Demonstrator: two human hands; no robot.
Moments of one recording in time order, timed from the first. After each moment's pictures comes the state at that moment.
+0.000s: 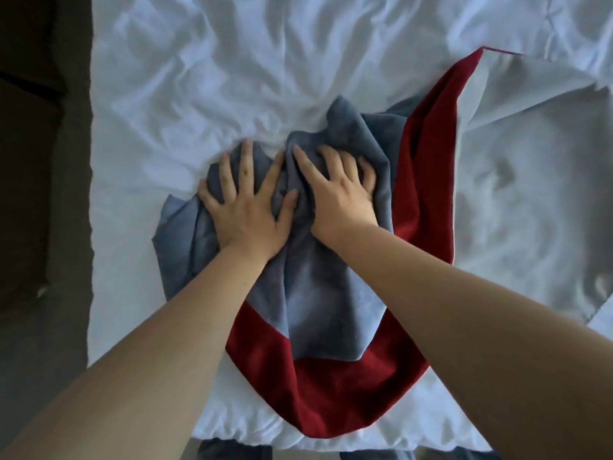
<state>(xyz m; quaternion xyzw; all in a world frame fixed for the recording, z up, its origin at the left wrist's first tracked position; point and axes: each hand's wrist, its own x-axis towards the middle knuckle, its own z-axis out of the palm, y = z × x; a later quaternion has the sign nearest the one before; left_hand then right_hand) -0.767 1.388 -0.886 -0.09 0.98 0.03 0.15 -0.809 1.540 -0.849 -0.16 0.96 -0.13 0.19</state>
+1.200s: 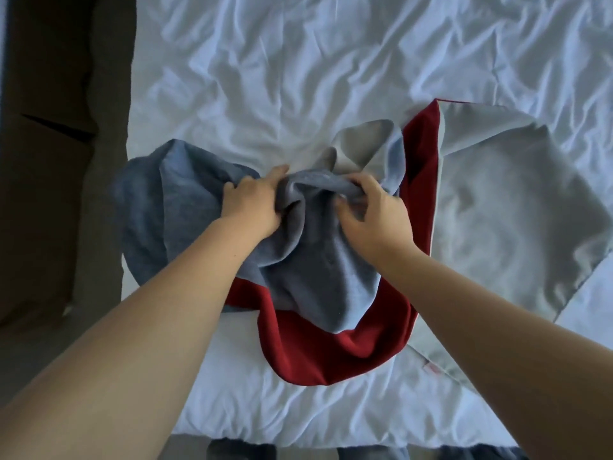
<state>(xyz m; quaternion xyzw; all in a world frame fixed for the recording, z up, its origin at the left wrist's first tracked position) -0.836 1.385 -0.802 -0.03 0.96 0.09 0.27 -0.814 1.594 -0.770 0.03 0.91 -0.39 0.16</state>
